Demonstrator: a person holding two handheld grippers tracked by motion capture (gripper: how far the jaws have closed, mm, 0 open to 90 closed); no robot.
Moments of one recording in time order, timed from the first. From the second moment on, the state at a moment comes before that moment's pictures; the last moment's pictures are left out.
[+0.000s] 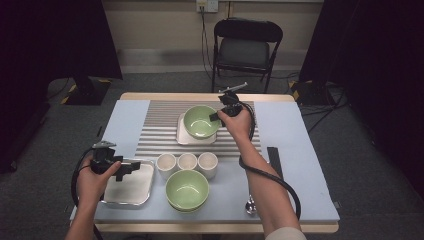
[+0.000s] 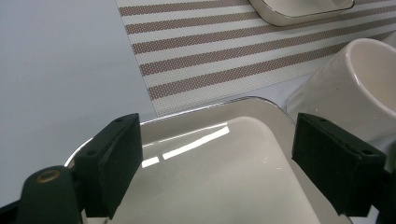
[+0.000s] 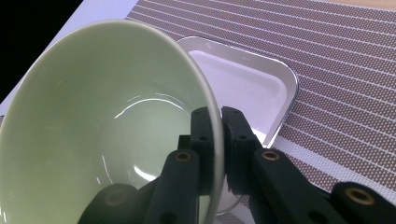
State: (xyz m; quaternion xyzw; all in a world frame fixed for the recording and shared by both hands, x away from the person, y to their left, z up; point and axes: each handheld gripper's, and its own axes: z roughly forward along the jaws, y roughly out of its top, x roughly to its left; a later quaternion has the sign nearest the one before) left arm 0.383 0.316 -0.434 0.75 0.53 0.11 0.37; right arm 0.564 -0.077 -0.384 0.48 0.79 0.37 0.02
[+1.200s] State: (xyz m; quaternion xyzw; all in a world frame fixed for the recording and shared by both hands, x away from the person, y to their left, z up) left arm 0.384 0.316 -0.436 0.75 0.53 0.11 0.37; right arm 0.574 -0.069 -0.393 0.49 0.79 0.37 0.02
